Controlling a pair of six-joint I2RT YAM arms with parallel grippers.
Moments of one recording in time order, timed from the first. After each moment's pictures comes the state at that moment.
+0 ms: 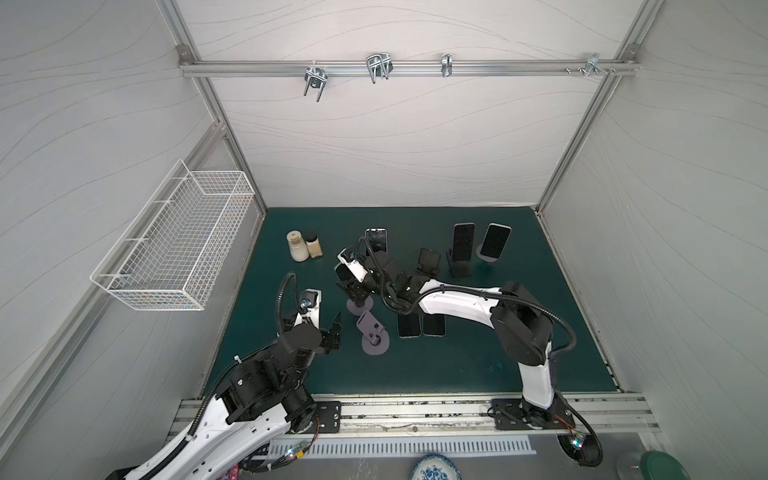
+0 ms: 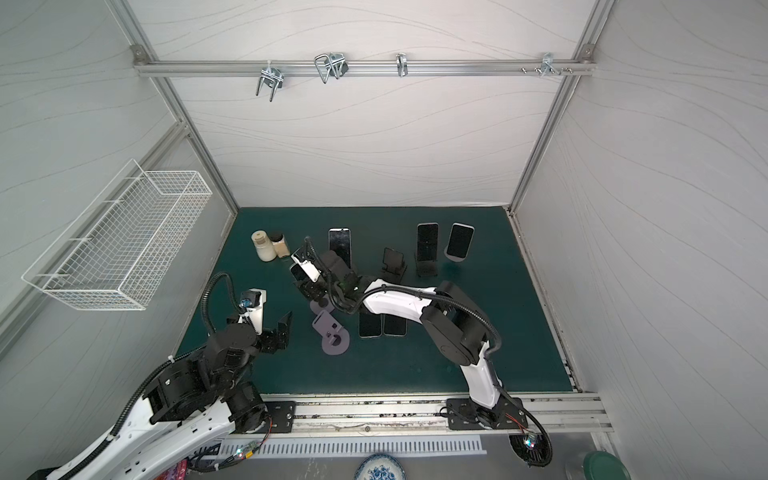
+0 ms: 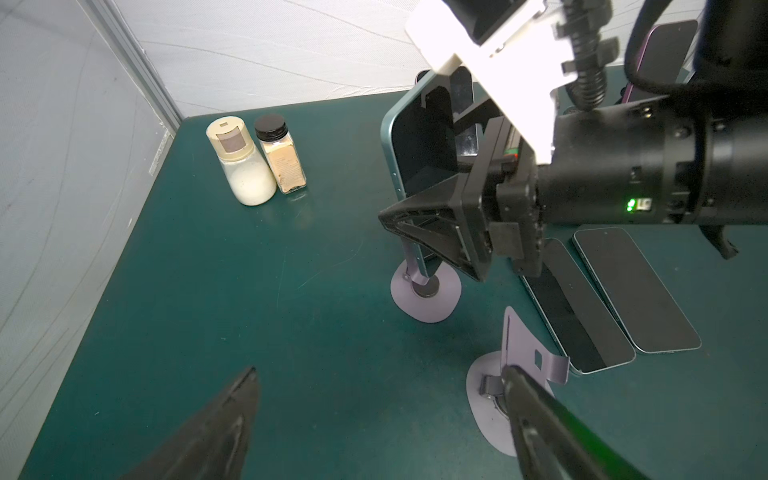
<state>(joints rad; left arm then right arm) -0.82 0.36 0.63 -0.85 -0.63 -0.35 1.06 1.98 1.44 0.15 -0.01 -0.04</state>
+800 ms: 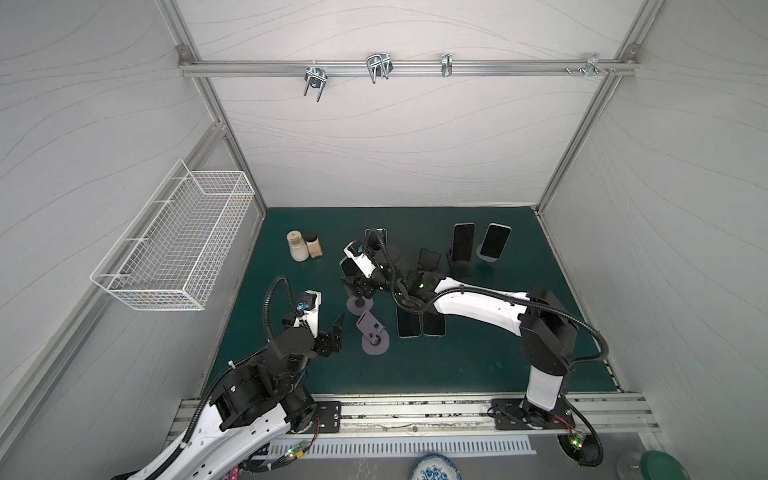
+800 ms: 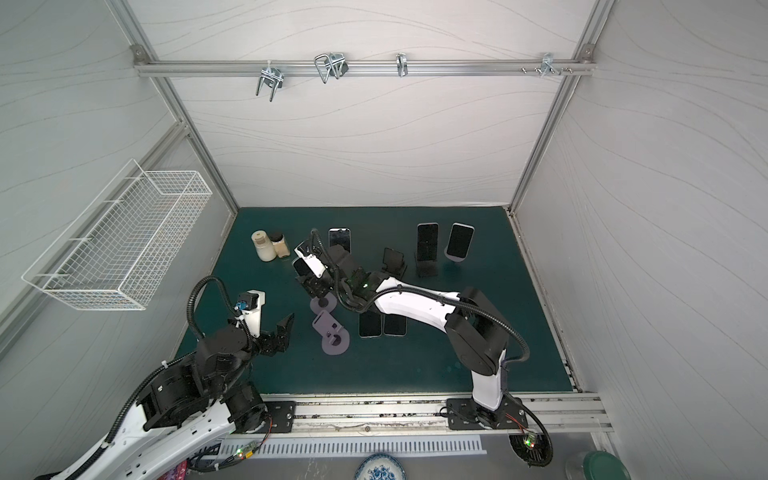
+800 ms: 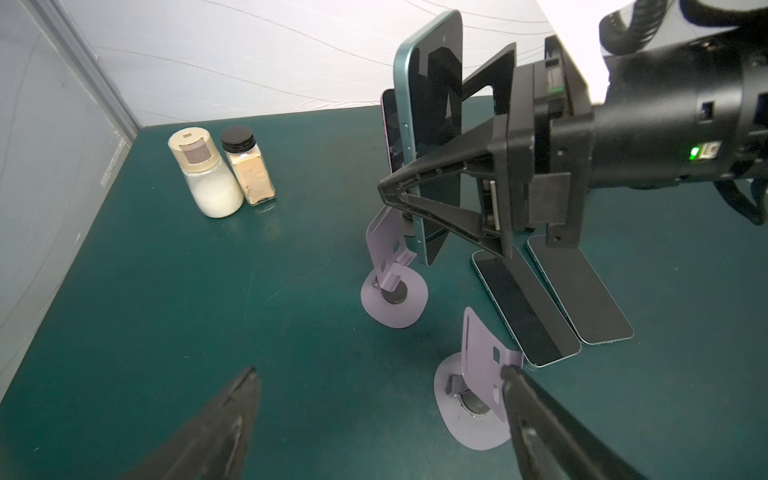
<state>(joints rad) -0.82 0.31 0.62 -0.82 -0.53 -0.32 1.06 1.83 1.40 0.04 -0.02 -0.01</state>
